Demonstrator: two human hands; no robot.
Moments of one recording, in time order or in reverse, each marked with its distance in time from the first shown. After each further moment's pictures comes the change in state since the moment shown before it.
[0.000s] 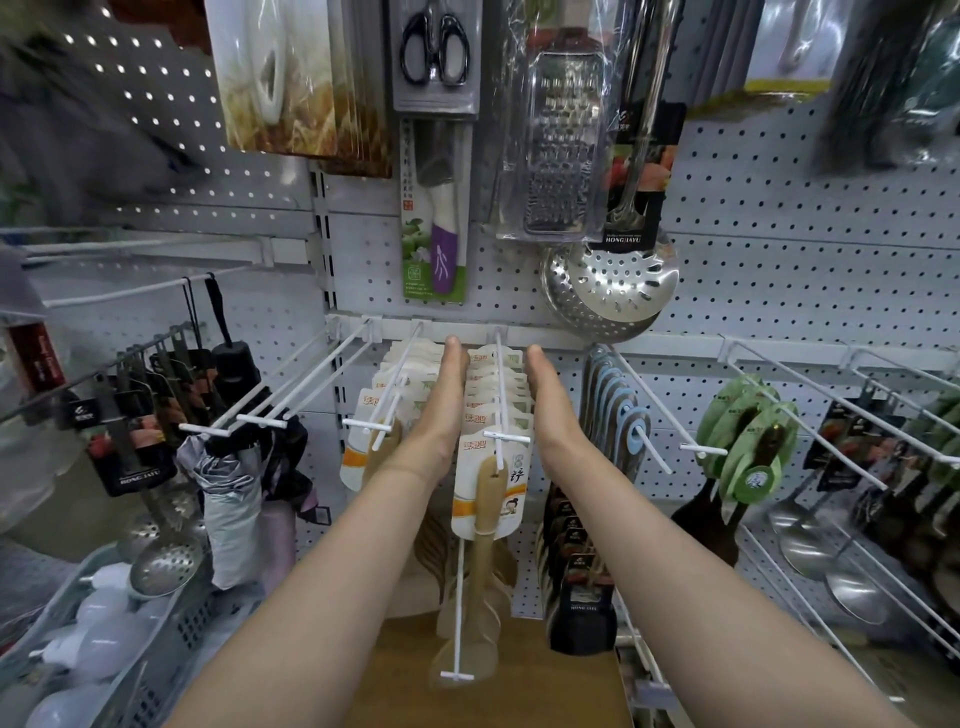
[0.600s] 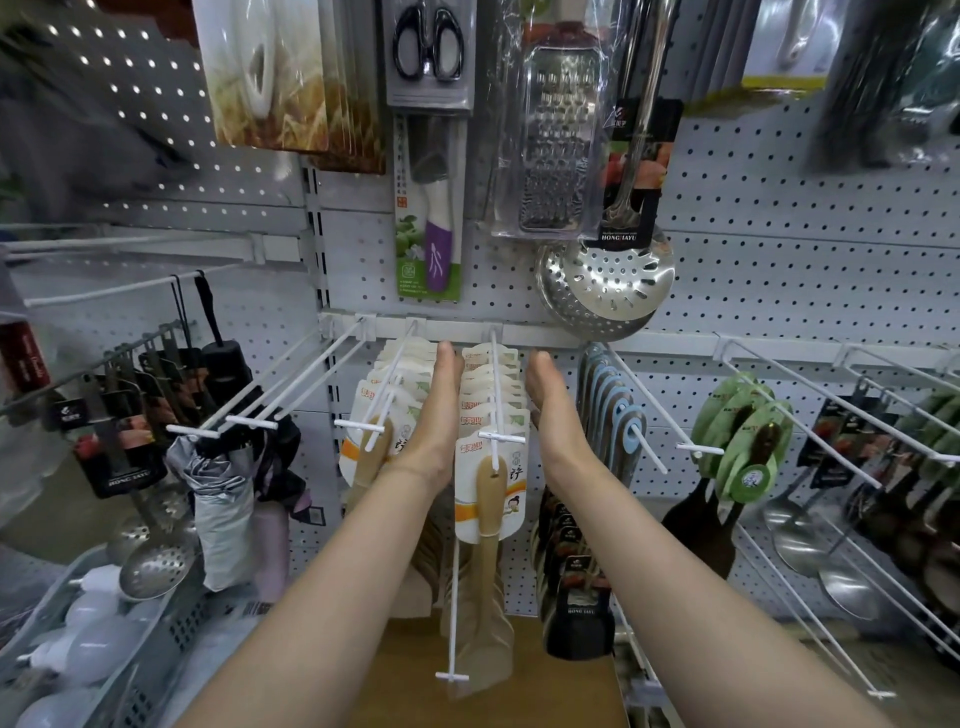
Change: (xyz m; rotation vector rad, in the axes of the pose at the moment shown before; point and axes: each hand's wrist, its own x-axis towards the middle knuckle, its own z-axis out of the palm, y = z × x) left_hand 0.003 -0.011 -0.001 -0.098 0.005 -0.013; right_hand -0.015 0.001 -0.009 0.042 -0.003 -0.039
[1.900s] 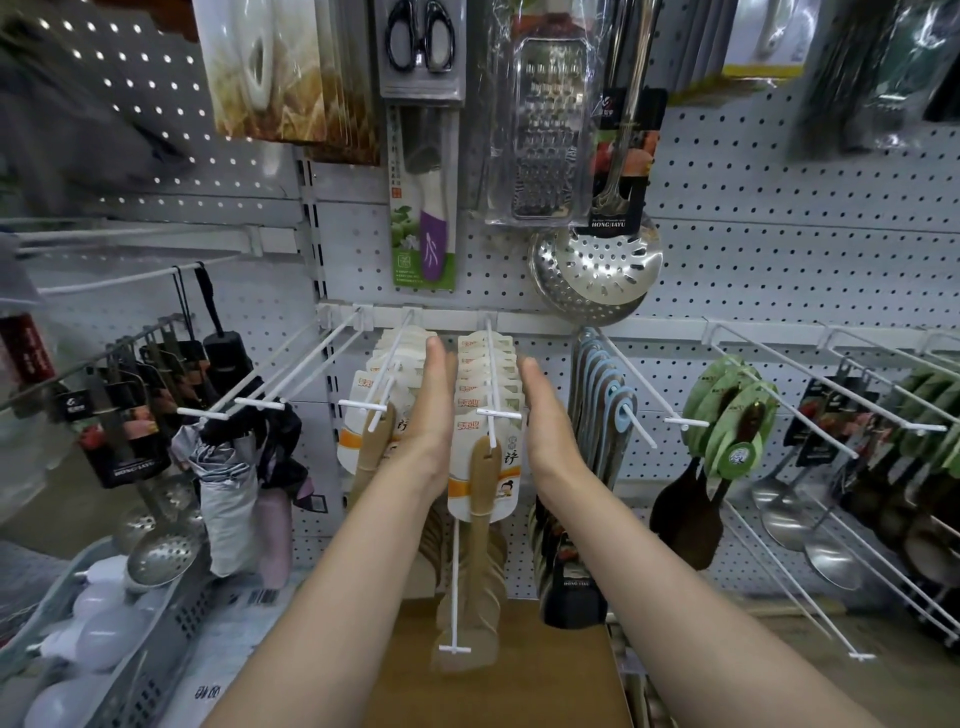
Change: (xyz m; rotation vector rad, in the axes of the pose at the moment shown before) left_hand -0.020 -0.004 -0.003 0.017 -0.001 0.003; right_hand -0.034 0.010 0.018 -0.045 0.054 -0.030
